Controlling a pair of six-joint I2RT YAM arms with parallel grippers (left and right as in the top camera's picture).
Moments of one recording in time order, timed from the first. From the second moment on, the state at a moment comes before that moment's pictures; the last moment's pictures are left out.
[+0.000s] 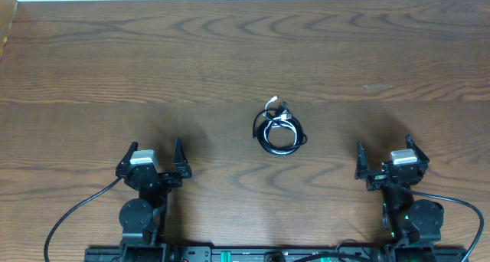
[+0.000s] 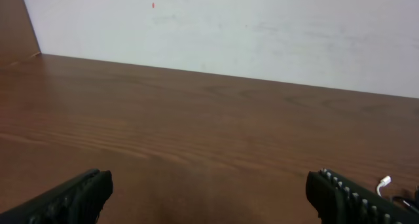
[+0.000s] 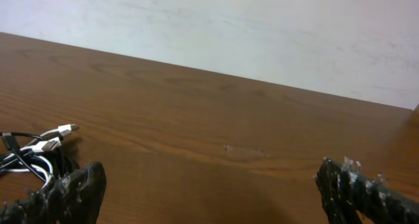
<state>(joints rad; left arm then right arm) -0.04 0.01 0.02 -0.11 -0.08 -0.11 0.04 0.01 0.01 -0.07 -0.06 -0.13</state>
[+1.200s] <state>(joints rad) -0.04 0.58 0.36 -0.28 -0.08 -0.12 0.05 0.49 0.31 -0.16 0.03 -0.04</state>
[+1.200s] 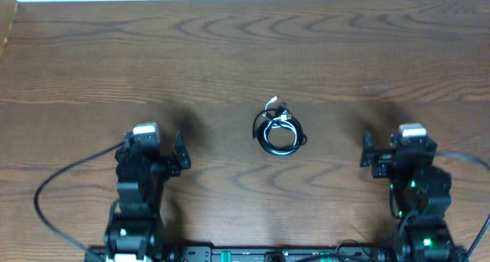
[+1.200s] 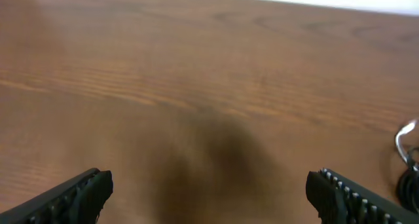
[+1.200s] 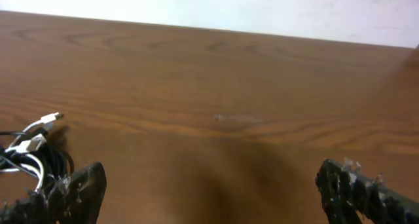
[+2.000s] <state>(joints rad) -0.04 0.97 1.00 -0.82 -0.04 -0.30 0.05 0.92 0.79 -0.49 -0.25 -0.03</state>
